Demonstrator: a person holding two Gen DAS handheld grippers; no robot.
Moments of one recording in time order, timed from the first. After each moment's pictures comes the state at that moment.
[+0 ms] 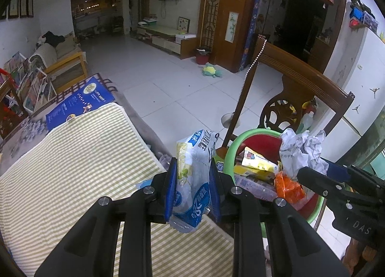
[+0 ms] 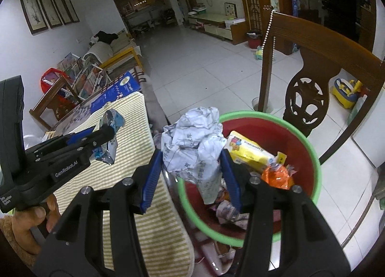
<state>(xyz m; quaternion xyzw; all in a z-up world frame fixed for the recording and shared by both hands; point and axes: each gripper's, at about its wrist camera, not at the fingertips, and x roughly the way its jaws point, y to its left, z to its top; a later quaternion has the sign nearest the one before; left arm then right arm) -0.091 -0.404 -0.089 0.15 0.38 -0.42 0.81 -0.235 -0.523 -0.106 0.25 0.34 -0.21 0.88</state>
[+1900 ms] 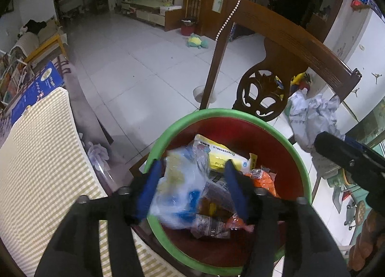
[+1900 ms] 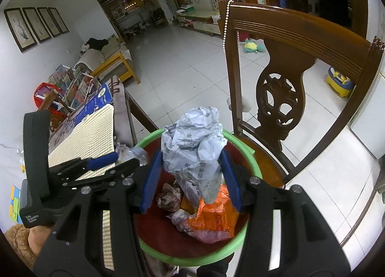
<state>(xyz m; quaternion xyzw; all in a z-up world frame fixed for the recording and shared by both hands) -0.140 -0.517 -0.140 0.19 0.45 -0.42 0.76 -0.284 -0.628 -0.125 0.29 0.34 -0.22 0.87</state>
